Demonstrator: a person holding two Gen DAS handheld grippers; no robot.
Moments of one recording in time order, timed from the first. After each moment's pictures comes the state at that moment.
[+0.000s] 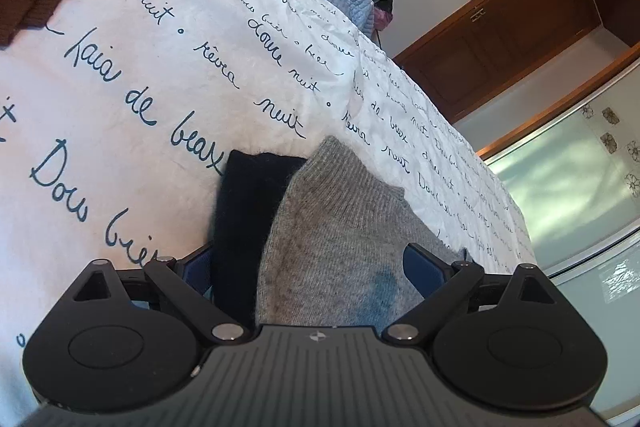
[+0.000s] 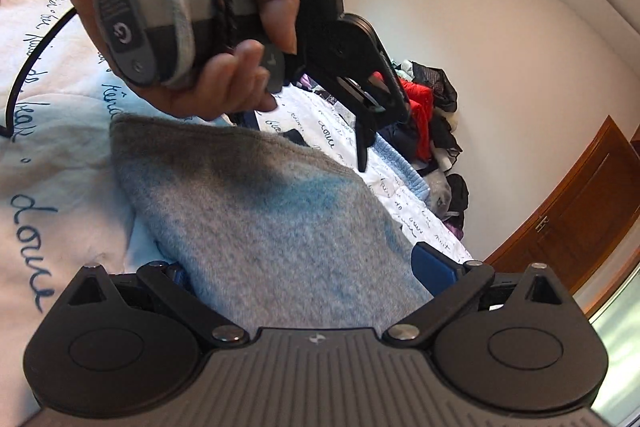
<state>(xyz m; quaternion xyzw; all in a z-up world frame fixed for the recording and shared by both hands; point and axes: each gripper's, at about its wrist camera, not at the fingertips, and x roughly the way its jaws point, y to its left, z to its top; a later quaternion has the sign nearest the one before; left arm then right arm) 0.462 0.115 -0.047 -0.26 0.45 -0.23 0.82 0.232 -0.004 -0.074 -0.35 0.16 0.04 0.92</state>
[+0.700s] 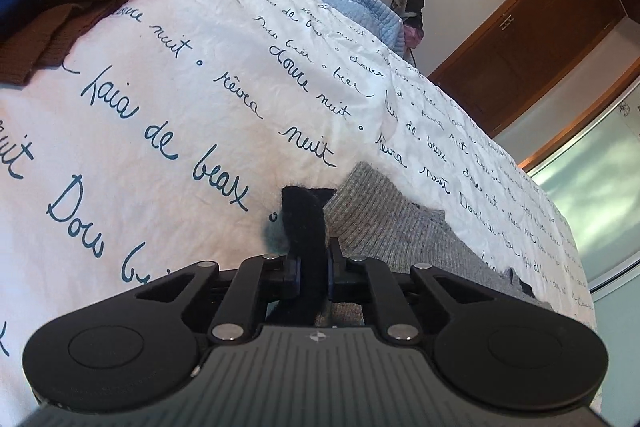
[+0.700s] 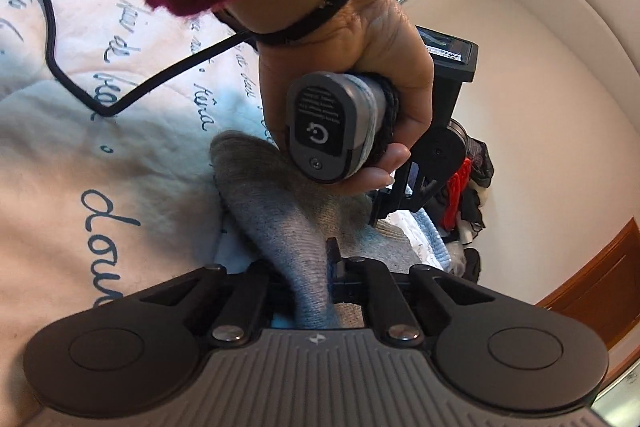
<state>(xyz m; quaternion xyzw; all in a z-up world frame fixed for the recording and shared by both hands) 0.466 0.104 -0.041 -0.20 0.43 -0.16 0.86 0.221 0.024 -0.091 -0.43 0.11 0.13 0.89</state>
